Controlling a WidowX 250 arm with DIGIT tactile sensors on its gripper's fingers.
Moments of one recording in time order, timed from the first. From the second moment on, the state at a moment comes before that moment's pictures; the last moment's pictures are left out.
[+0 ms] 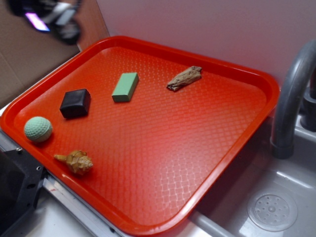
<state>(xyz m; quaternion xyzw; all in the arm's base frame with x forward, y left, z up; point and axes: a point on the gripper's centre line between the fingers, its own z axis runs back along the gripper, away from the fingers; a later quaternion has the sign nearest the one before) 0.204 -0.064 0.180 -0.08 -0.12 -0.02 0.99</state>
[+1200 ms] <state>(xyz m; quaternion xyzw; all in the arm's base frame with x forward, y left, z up) 0.282 -0.066 0.083 -0.13 -0.09 -0.04 0.99</state>
